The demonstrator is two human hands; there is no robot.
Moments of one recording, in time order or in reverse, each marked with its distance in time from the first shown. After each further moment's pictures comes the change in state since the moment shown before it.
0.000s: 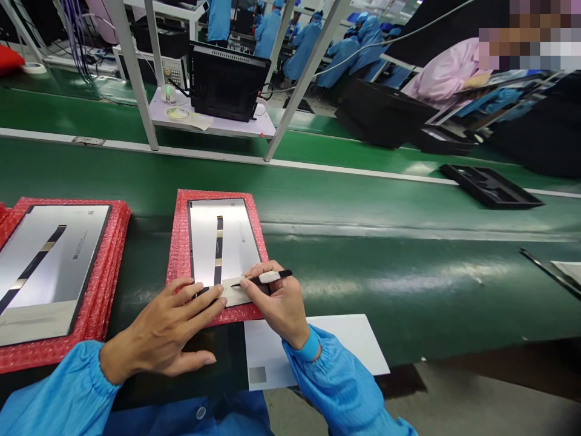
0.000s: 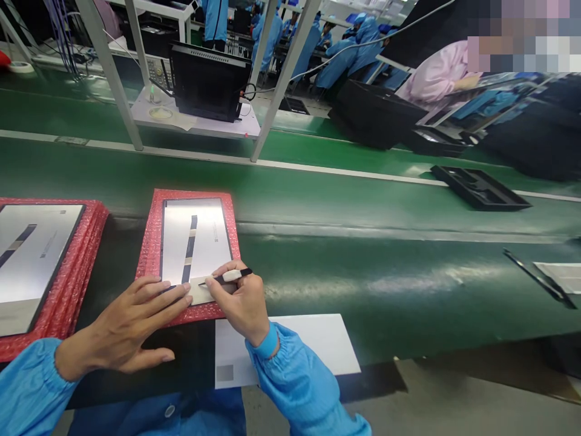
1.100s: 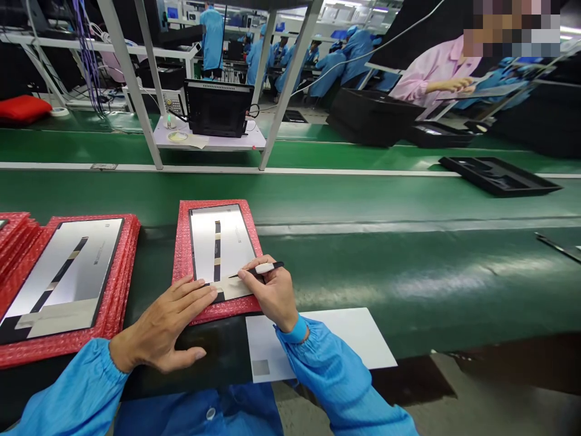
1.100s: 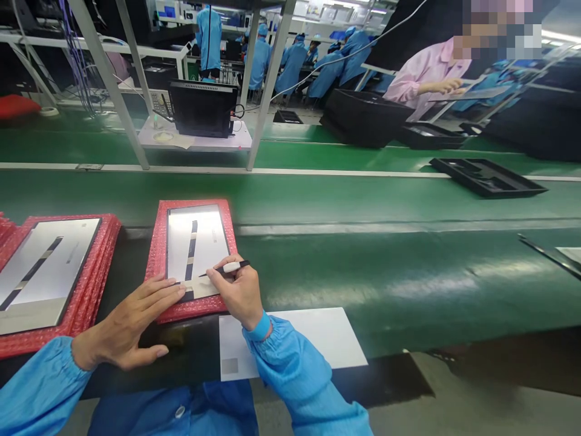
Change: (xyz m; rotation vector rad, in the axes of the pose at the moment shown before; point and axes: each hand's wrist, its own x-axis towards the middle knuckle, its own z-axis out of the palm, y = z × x) left_hand -0.022 -0.006 -0.002 -0.204 -0.069 -0.059; right_hand 0.004 0.006 0.008 0.079 0.098 -0.051
